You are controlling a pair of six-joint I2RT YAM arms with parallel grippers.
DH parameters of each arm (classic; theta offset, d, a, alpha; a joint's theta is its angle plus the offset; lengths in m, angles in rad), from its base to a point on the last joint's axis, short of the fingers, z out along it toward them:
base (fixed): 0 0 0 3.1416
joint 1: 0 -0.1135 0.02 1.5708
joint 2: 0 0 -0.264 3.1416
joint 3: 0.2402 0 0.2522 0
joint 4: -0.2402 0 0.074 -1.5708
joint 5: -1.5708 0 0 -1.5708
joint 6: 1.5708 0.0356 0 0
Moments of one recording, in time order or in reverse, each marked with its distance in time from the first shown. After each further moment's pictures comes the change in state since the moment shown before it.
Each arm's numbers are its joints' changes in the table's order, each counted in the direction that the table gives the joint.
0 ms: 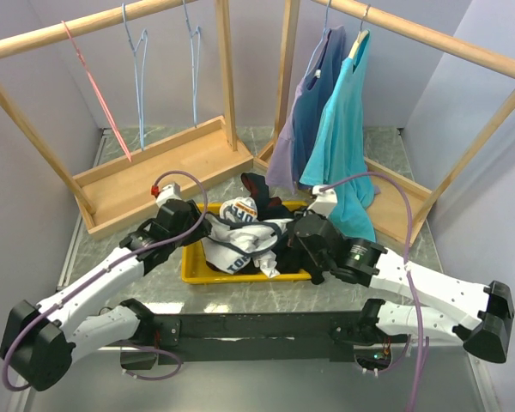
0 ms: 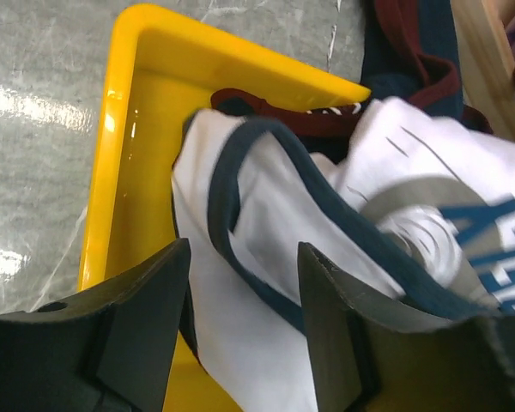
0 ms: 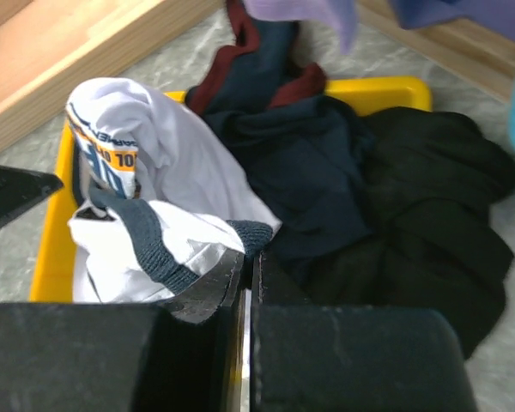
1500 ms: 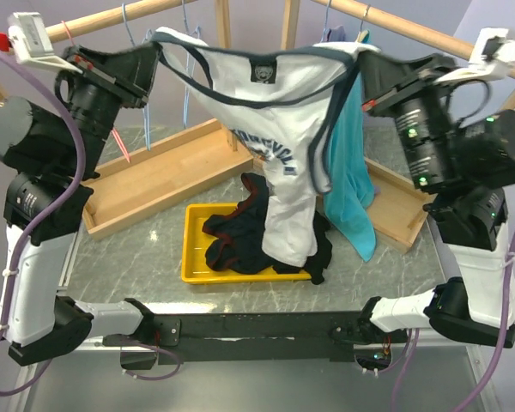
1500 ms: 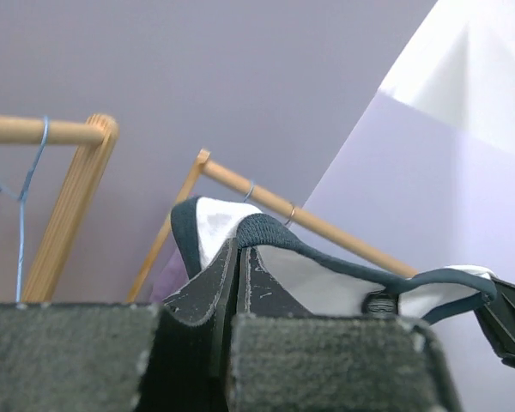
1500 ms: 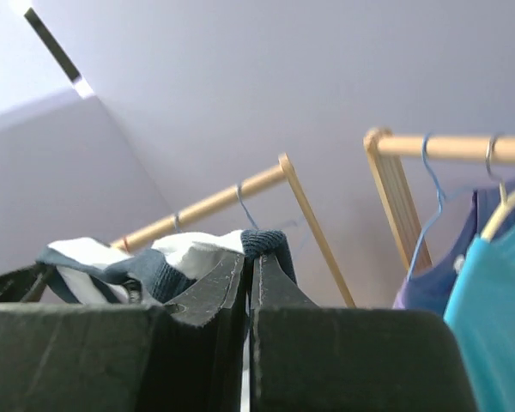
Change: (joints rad) left arm -0.007 0.262 1.438 -0.016 -0.079 0.367; right arm 0.129 0.278 1.359 0.002 0.057 -0.544
